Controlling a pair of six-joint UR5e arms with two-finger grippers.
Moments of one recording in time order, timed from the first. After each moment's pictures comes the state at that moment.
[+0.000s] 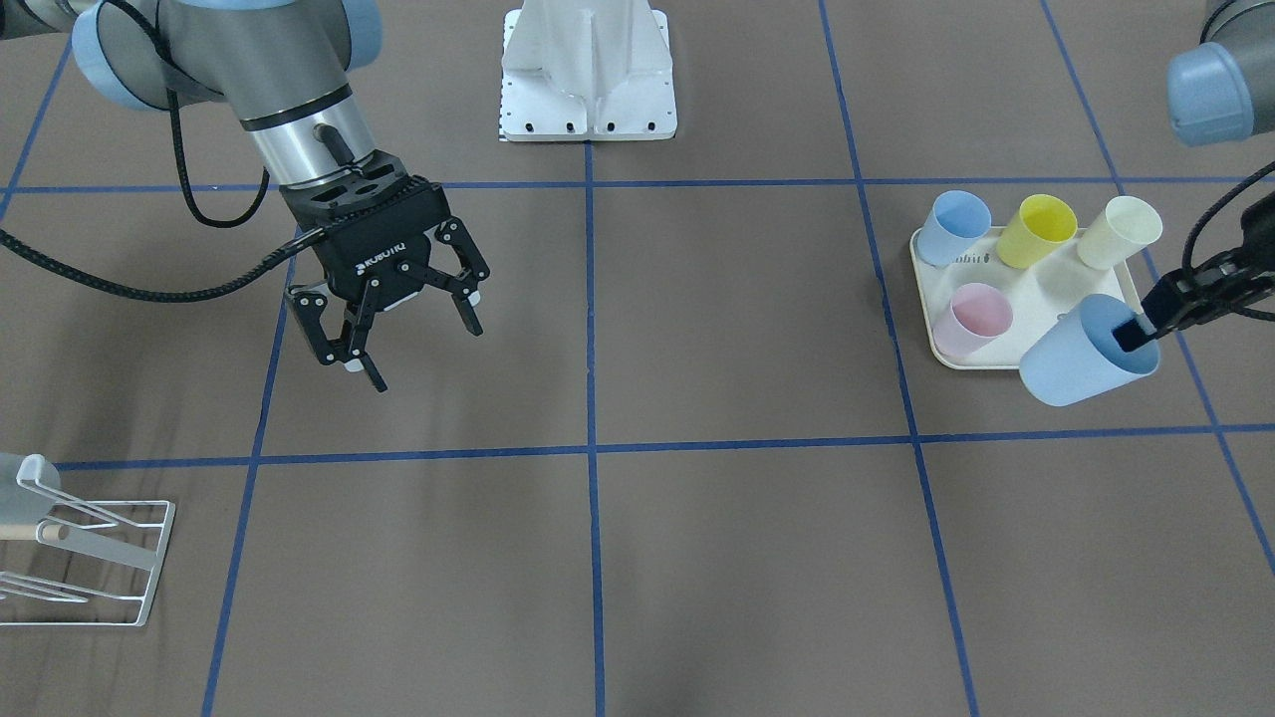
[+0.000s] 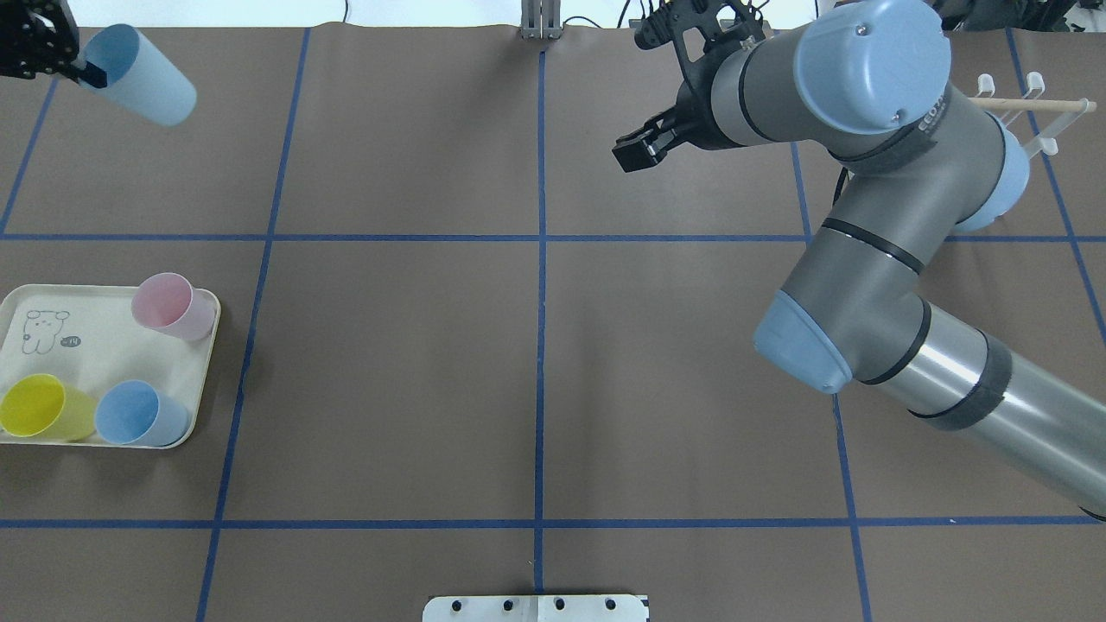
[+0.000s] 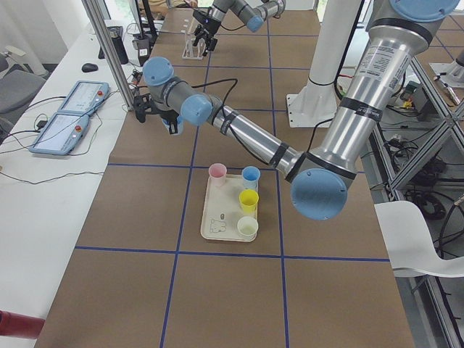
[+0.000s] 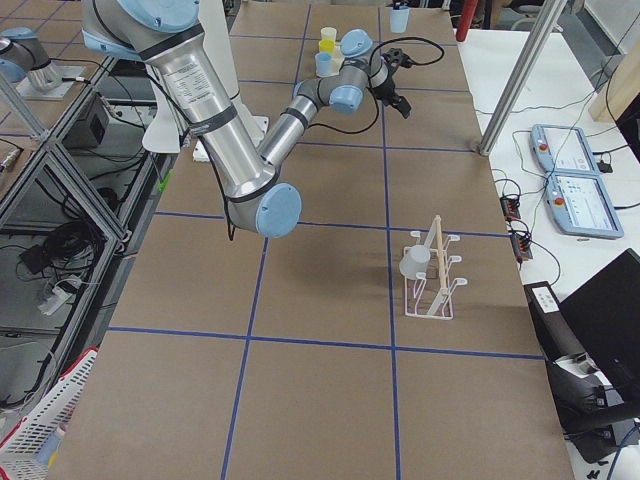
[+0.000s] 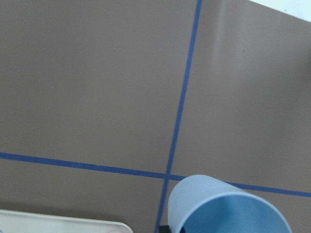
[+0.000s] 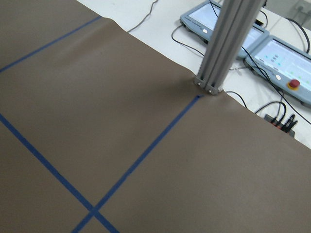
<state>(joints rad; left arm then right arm) -1.32 -2.02 -1.72 -1.66 -2.60 -1.02 0.76 -0.94 1.79 -1.22 1.72 0.43</state>
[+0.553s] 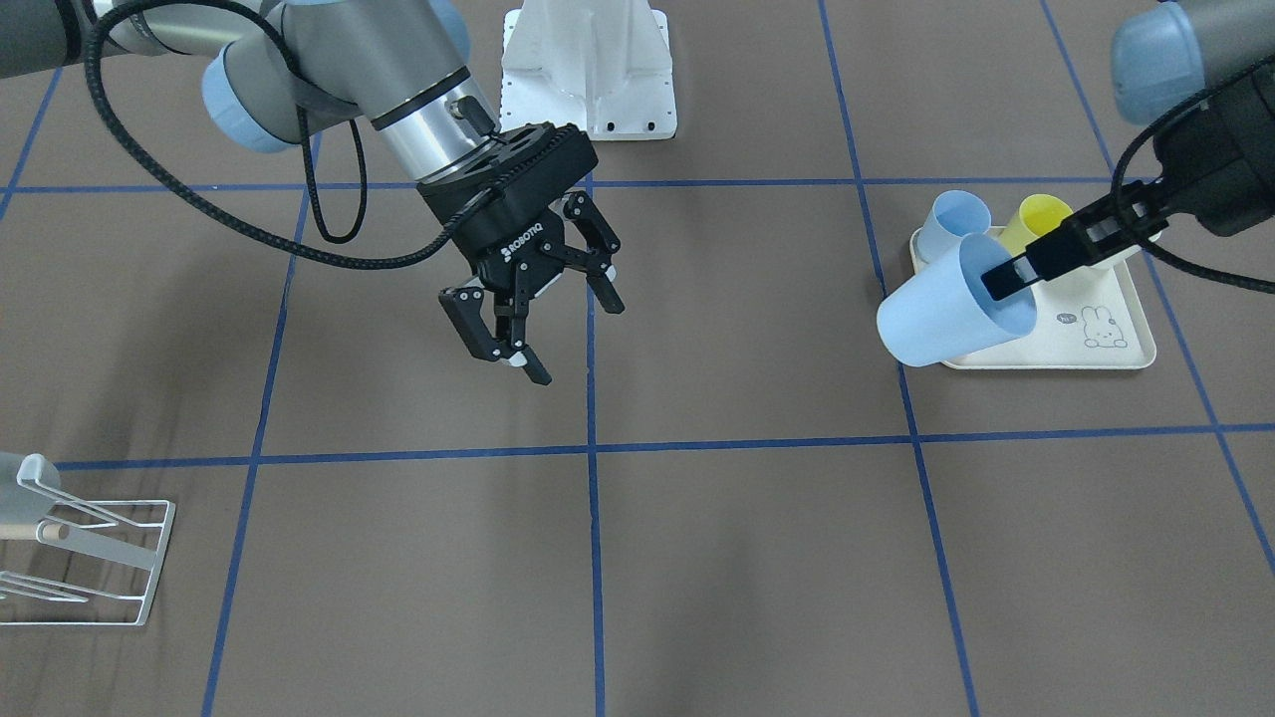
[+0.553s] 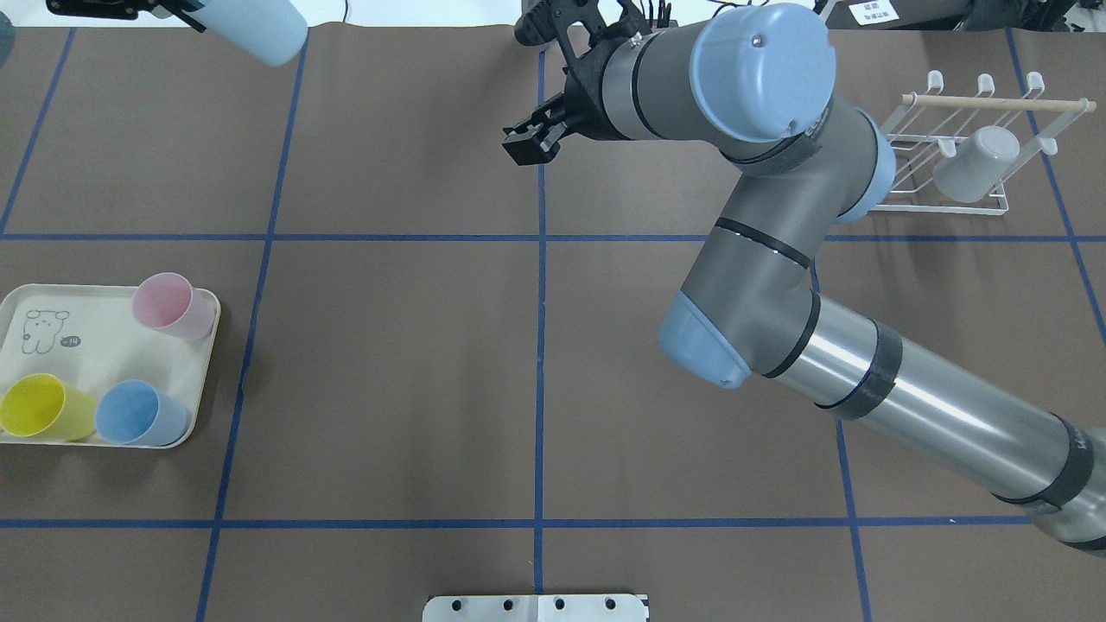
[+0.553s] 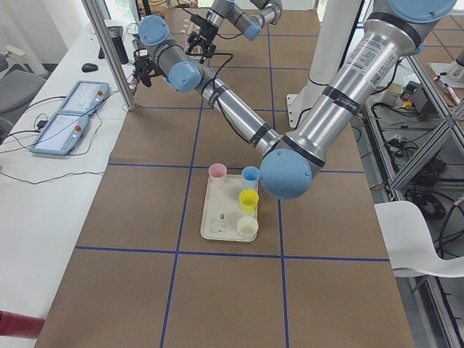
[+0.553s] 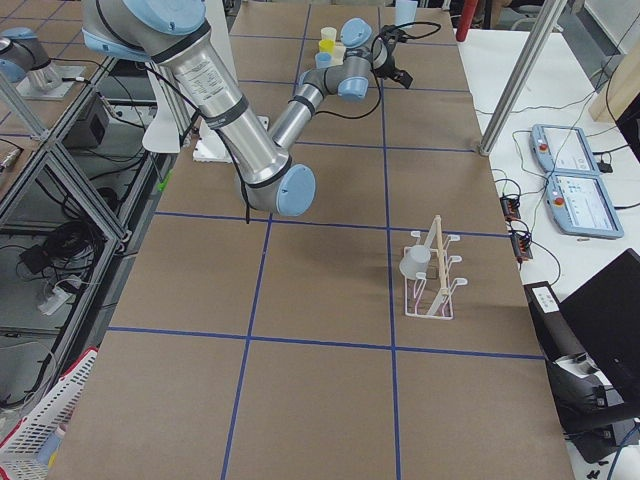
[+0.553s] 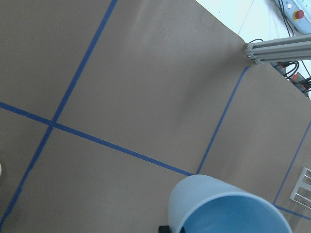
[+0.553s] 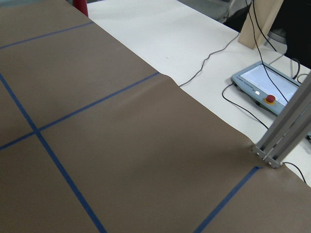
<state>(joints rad) -1.28 -2.20 -1.68 -1.74 -2.75 -1.43 0.68 -0.82 1.65 -0.97 1.68 0.38</state>
